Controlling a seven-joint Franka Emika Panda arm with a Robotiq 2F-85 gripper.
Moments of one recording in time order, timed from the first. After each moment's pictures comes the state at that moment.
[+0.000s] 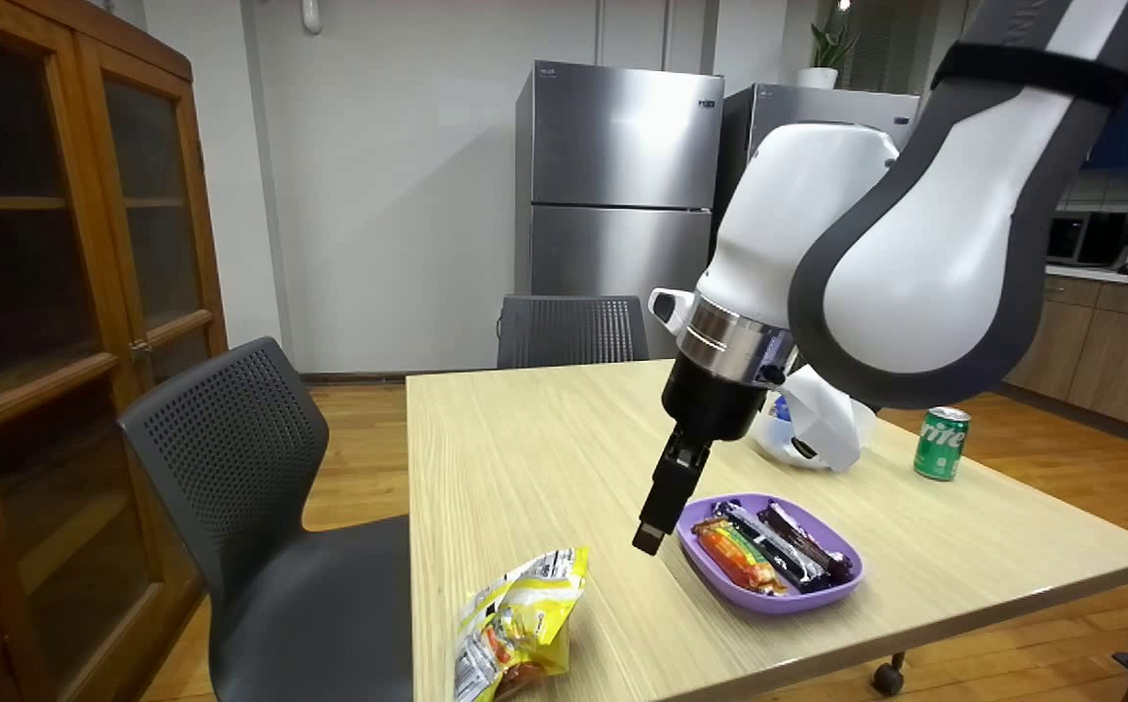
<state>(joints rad) -0.01 0.22 0.33 -2.67 -0.24 3.16 -0.31</state>
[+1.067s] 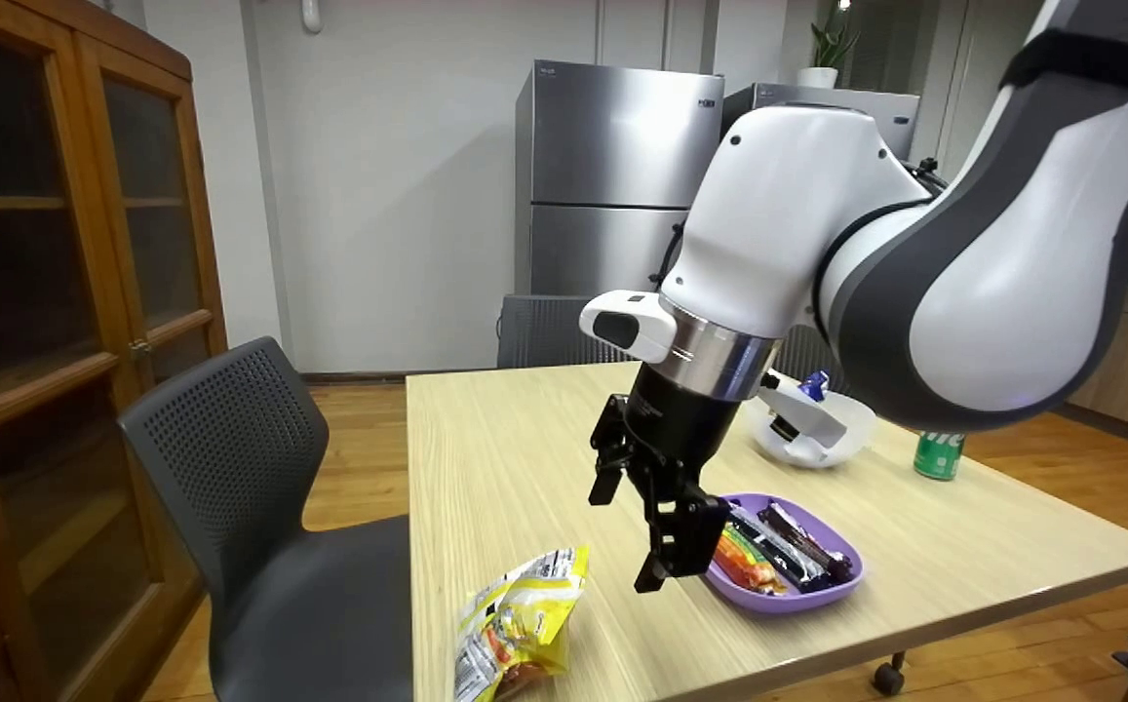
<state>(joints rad) 0.00 0.23 0.37 -2.65 -0.57 3.15 -0.70</state>
